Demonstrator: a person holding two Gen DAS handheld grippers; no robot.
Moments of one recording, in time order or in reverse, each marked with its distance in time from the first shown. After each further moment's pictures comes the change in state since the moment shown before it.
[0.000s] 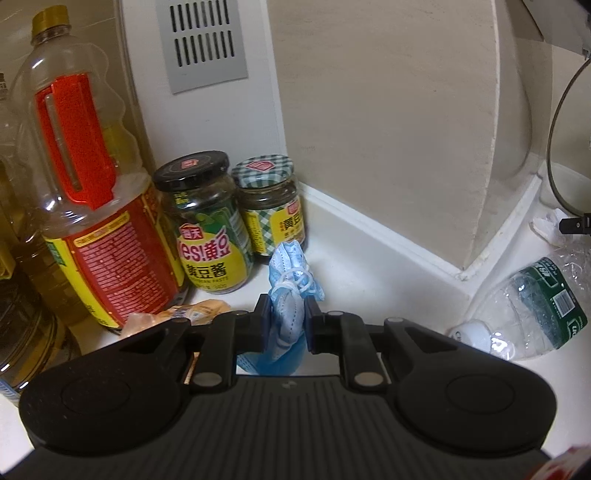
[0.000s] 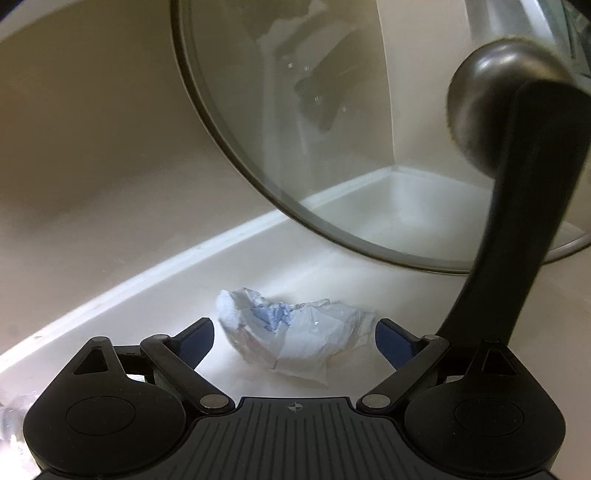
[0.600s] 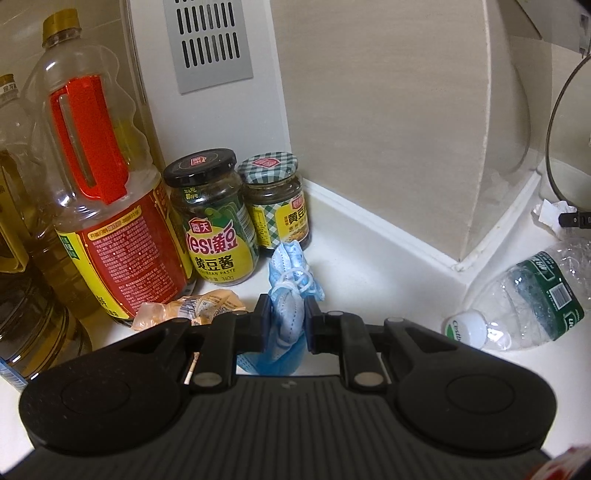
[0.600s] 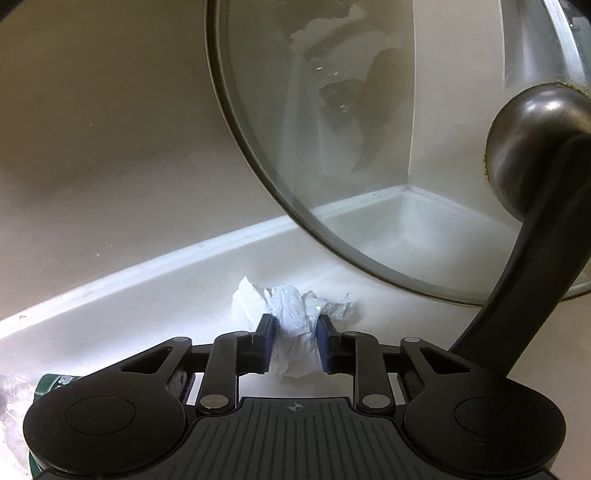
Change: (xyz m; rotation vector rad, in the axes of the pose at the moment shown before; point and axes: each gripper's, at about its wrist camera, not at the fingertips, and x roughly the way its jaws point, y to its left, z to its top) left arm -0.013 -0.002 -0.002 0.000 0.010 0.010; right arm 0.003 0.010 0.000 -0.133 -0.012 -0.023
